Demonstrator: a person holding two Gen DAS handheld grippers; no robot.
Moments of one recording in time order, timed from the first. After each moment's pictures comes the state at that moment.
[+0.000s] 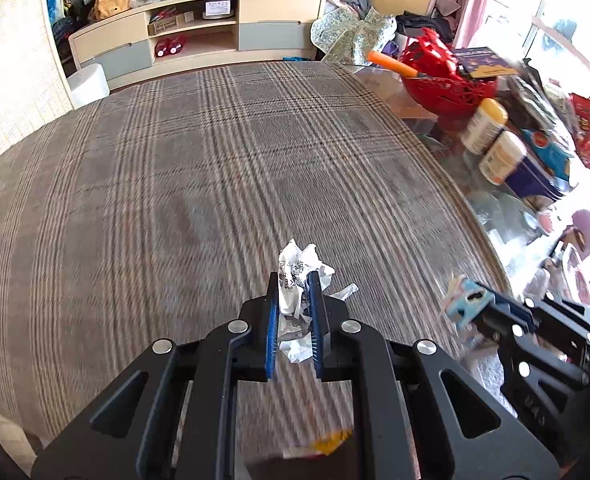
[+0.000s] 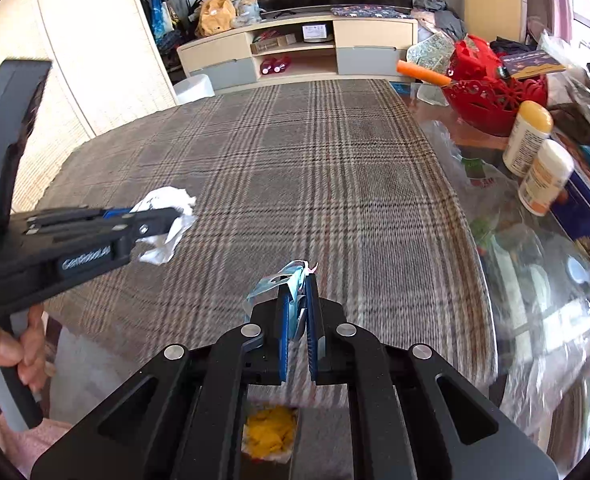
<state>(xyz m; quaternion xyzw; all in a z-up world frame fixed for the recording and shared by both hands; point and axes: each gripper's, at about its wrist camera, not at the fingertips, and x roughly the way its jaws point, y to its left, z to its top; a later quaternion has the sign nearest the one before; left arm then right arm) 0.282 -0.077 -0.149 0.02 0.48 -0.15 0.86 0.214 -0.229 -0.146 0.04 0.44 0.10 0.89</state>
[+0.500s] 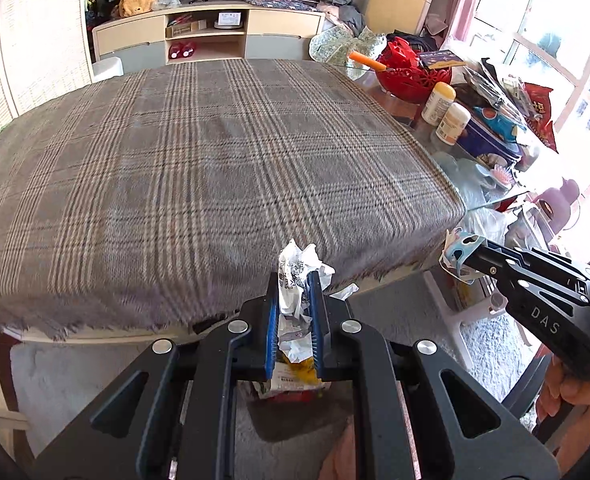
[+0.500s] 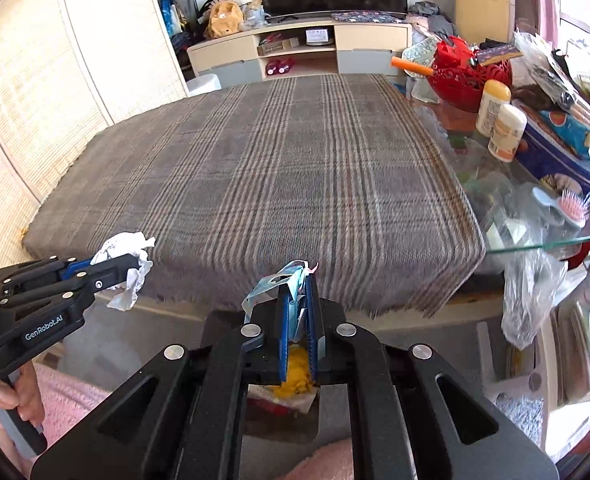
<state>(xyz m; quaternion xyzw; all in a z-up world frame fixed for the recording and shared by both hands) 0.119 -0.030 -0.148 -0.01 0.45 -0.15 0.88 0.097 -0.207 -0.140 0.04 0.43 0.10 0.90</state>
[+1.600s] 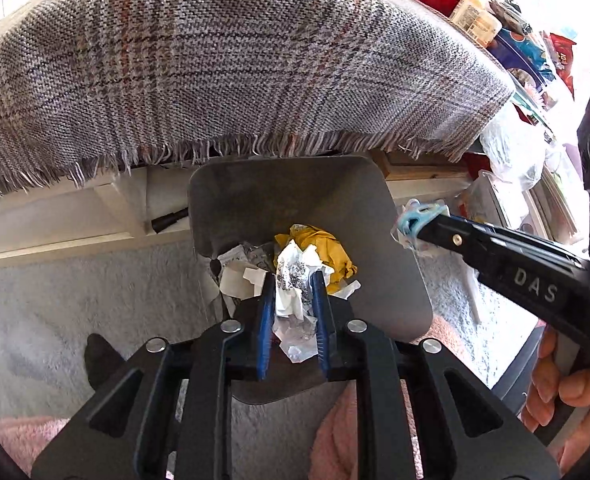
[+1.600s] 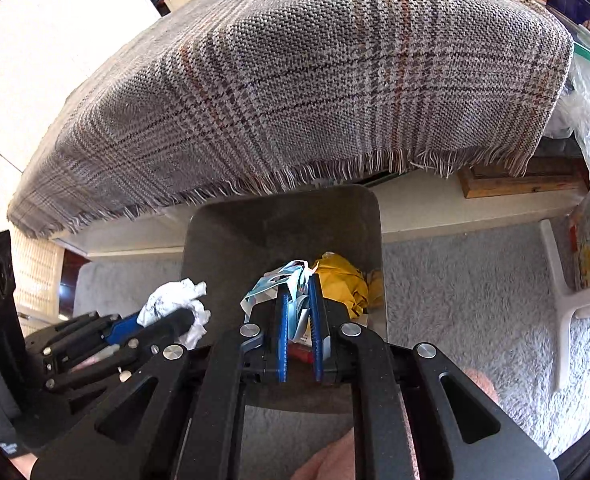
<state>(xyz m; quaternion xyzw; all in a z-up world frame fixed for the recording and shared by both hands) 0.079 -0.029 -0.328 -0.05 0.54 -0.16 0.83 0.087 -0.172 -0.299 0.11 0.53 0.10 0.83</state>
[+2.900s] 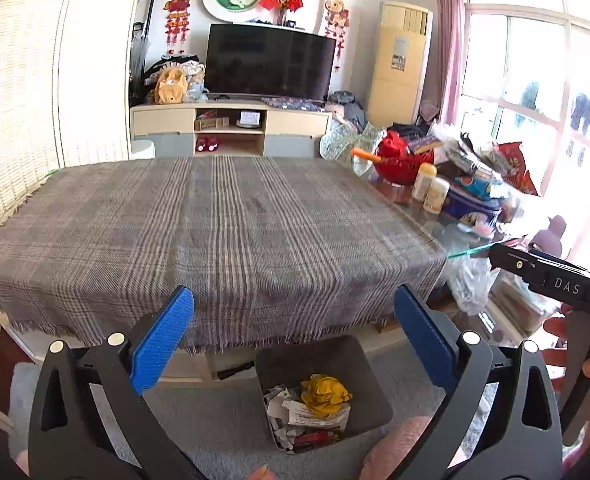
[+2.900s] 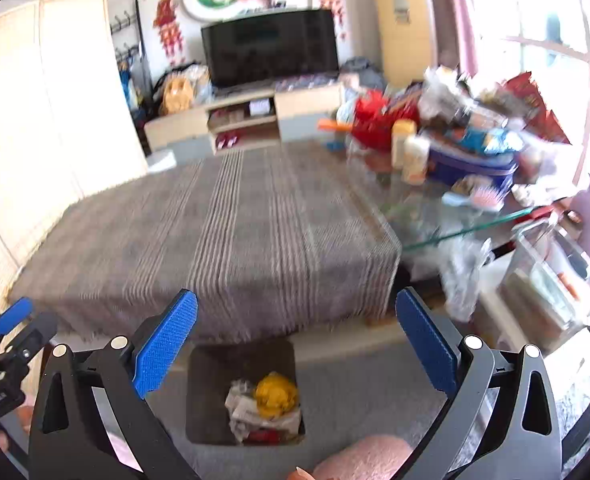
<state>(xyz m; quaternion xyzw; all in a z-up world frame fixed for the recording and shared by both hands) -0.005 0.020 -0.103 -0.03 0.26 -0.12 0.96 0.000 -0.228 -0.100 0.08 0.29 -0.02 0.95</state>
